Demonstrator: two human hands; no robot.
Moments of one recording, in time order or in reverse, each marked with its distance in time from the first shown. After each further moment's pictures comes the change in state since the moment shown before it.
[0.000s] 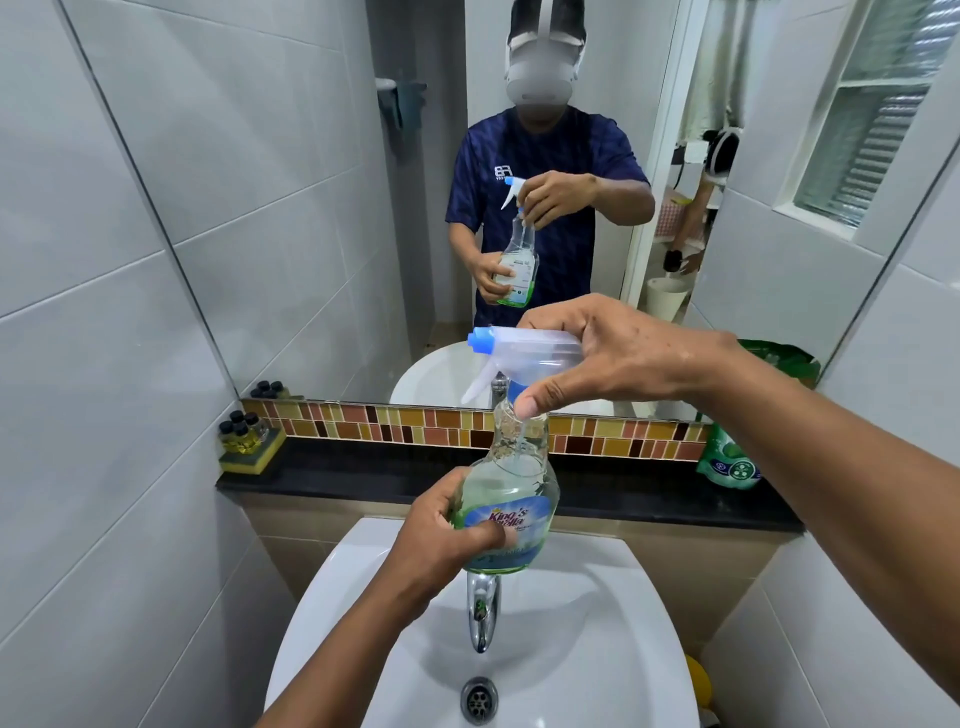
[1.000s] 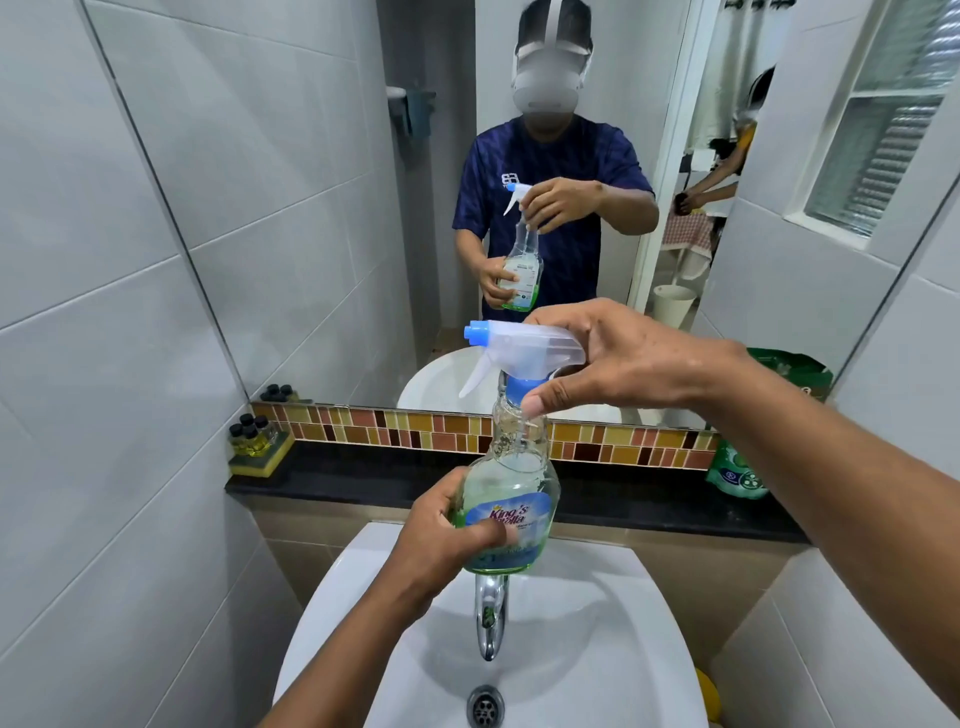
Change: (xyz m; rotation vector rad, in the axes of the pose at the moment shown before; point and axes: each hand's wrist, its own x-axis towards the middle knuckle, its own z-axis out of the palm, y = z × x) left_hand 0.002 0.003 -0.008 -0.031 0.015 -0.004; right_hand 0.006 -0.006 0.006 0.008 0.072 0.050
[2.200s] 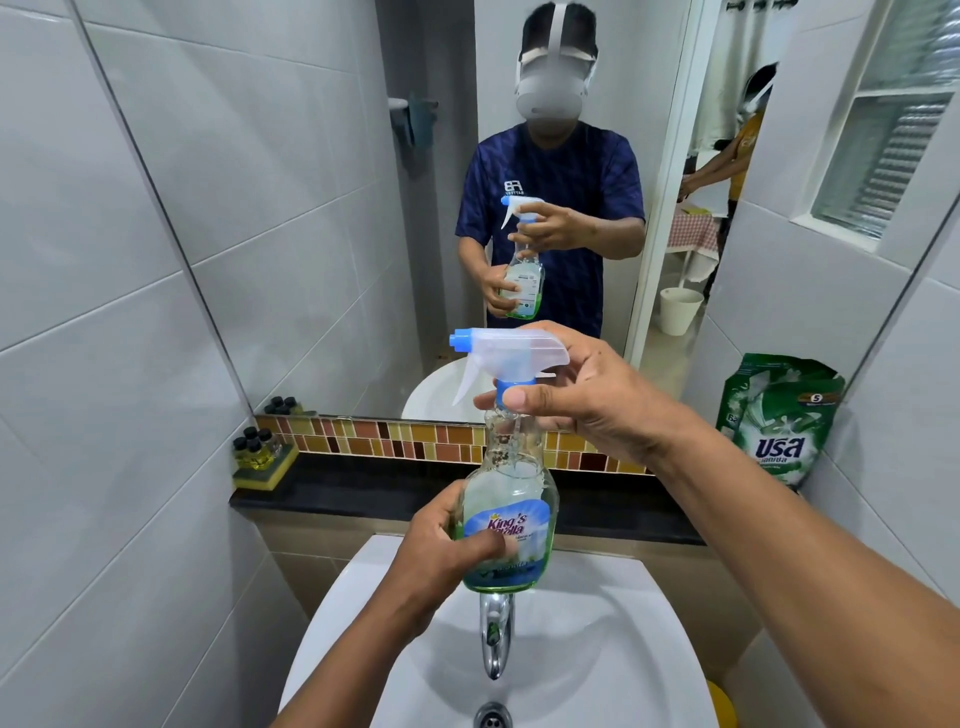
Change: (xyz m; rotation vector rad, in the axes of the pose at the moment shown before) left_hand 0.005 0.001 -0.002 -0.024 -0.011 -0.025; right_hand 0.010 0.026 0.041 0.690 0.150 0.055
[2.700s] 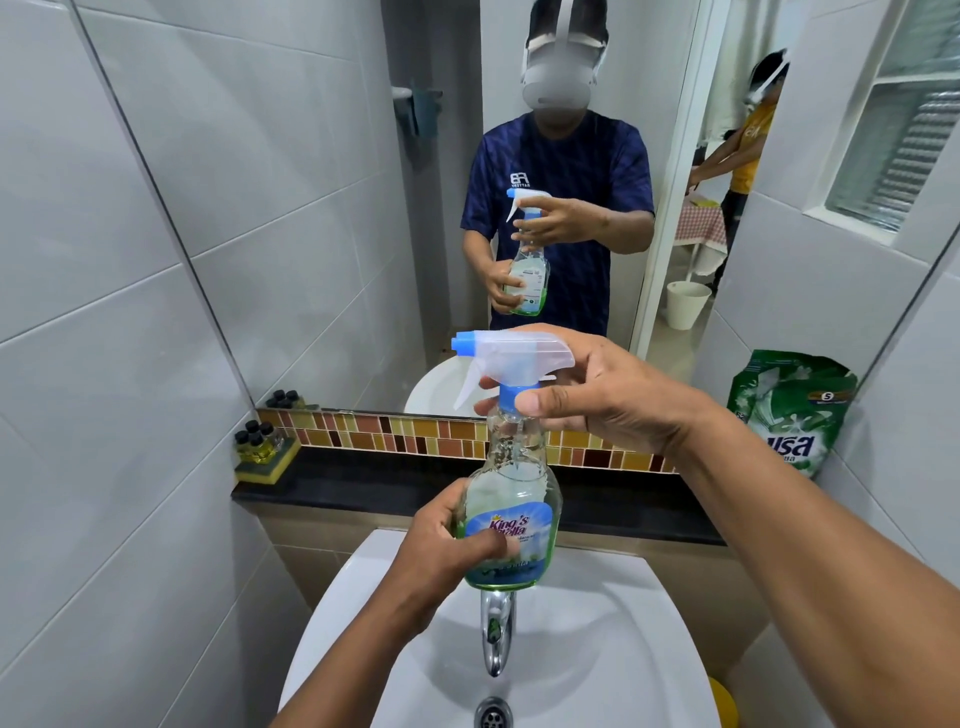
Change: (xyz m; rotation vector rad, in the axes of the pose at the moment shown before) left_hand 0.004 -0.002 0.000 -0.003 -0.013 -0.012; right_hand 0.006 0.000 -0.015 -0.017 -0.122 0.065
